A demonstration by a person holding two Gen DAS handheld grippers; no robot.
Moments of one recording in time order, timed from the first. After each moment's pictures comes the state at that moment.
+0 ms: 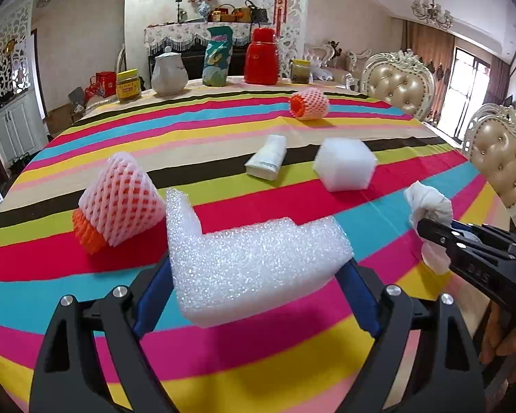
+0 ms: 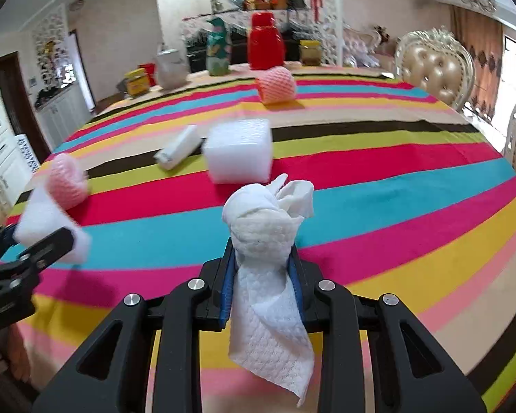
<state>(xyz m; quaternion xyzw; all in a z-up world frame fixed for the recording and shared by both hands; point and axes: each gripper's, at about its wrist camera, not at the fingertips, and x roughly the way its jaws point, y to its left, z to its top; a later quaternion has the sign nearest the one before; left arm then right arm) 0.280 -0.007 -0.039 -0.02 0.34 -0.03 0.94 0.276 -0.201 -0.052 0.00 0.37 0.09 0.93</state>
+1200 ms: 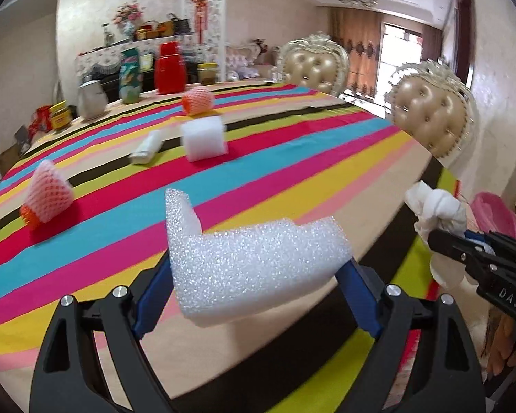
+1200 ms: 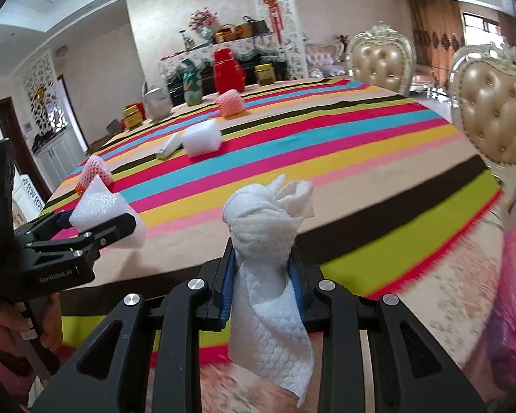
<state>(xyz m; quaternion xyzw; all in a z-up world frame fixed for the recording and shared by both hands) 0.173 -0.125 -0.039 0.04 0.32 -0.17 0.93 0.090 -0.307 -0.048 0.08 0.32 0.05 0.94</state>
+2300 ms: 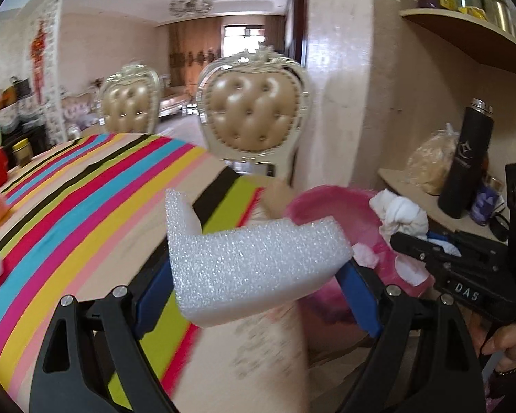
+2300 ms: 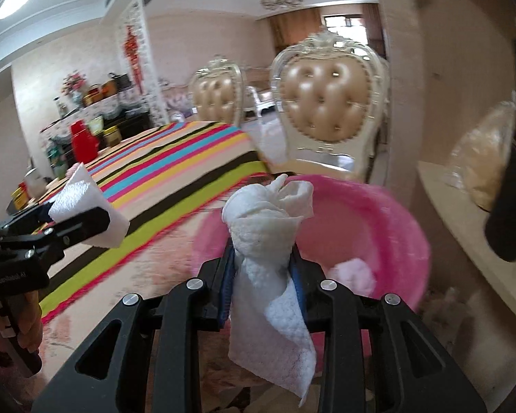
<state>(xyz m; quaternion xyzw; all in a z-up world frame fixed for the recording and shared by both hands) 0.117 -0.416 -0.017 0.12 0.25 -0.47 0.84 -0.061 -0.524 -0.050 0.15 0.25 -0.23 0.93</state>
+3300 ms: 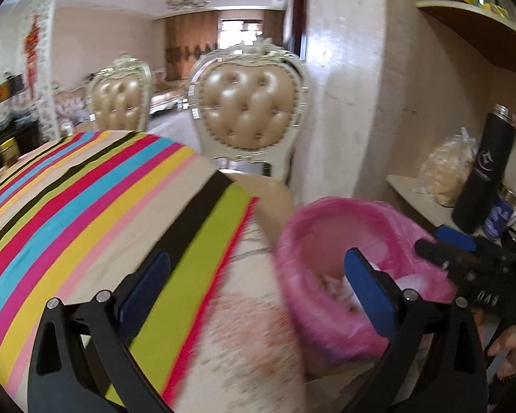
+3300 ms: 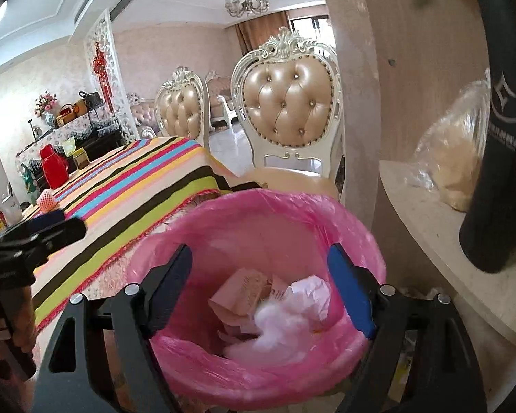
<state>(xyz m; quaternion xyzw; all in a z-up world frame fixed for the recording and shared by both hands) 0.151 -0.448 -0.025 0.12 0.27 -0.46 0.84 -0.063 -0.572 -0.055 0.17 0.23 -0.28 0.92</state>
